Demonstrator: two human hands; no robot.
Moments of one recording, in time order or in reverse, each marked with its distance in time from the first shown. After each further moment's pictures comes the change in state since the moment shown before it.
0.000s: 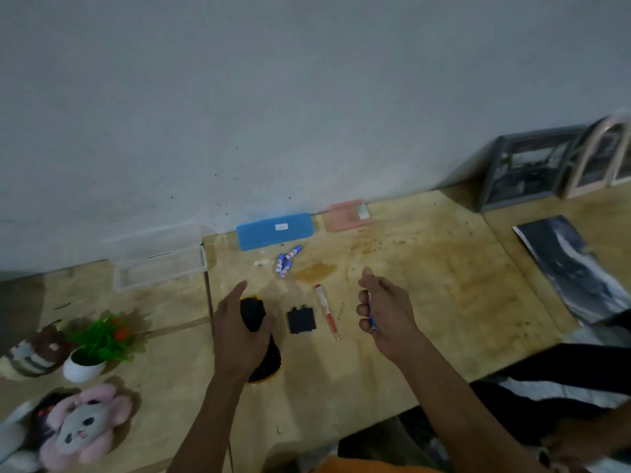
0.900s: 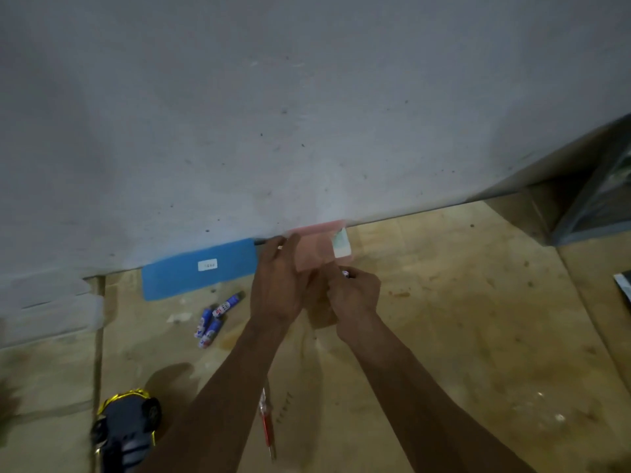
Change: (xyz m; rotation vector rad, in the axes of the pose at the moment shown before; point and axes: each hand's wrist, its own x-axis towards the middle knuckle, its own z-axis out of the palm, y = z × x) left_hand 0.205 0.096 0.234 0.387 -0.087 0.158; right_hand 0.286 -0.016 0.002 -0.160 0.128 0.092
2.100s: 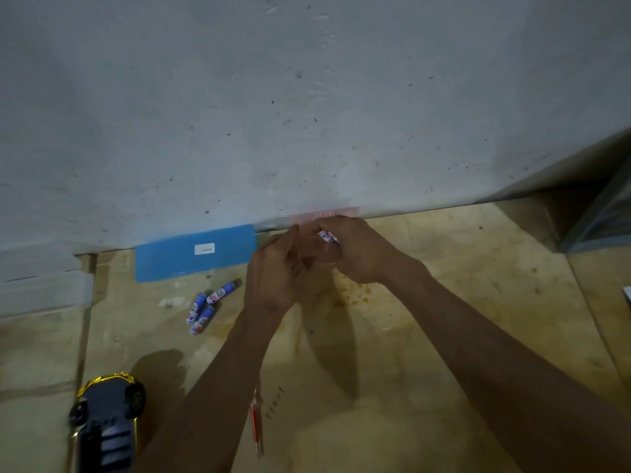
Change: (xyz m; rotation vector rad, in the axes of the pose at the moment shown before) left_hand -0.002 -0.003 -0.005 -0.106 0.105 0.014; right_hand 0.031 -0.075 -0.025 -0.926 -0.731 -0.843
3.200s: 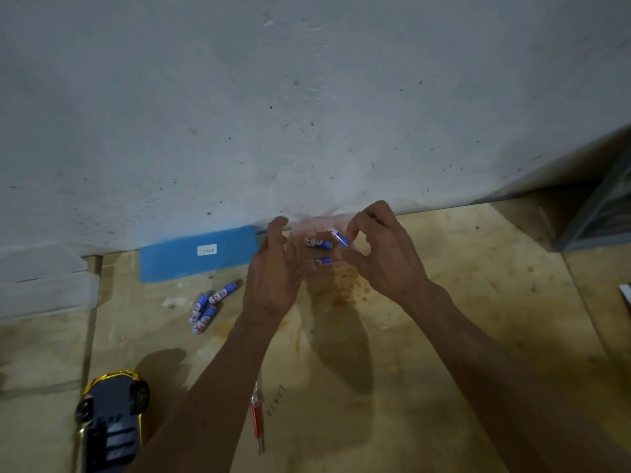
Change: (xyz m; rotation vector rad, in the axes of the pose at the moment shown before) left_hand -0.008 0.014 -0.008 -0.124 -0.046 -0.139; right_hand -0.031 0.025 0.003 -0.218 0.497 -0.095
